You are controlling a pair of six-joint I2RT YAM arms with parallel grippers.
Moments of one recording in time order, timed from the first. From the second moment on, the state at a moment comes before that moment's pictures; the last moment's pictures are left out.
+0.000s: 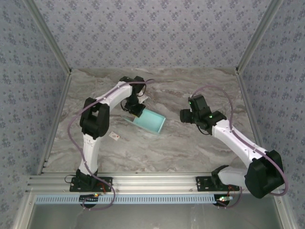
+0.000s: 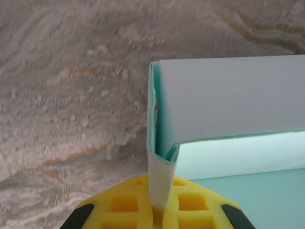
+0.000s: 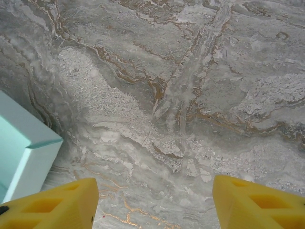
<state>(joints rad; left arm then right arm) -0.51 2.20 1.86 -1.25 0.14 0.04 0.47 1.22 0.89 -0.54 0.17 0.34</state>
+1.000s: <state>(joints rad) -0.45 2.00 2.01 -1.15 0.19 0.01 0.49 1.26 0.74 -0.37 -0.15 0.35</state>
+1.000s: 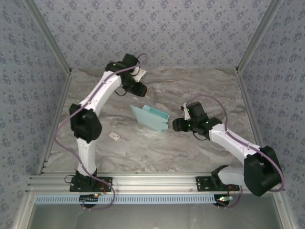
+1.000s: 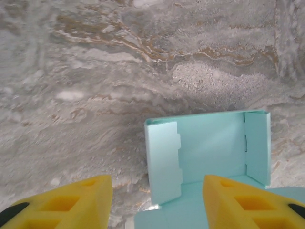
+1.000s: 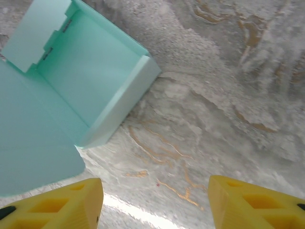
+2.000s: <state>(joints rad) -0.27 1.15 0.93 -0.57 0.27 -0.35 0.73 1.37 0.74 -0.21 -0.19 0.43</state>
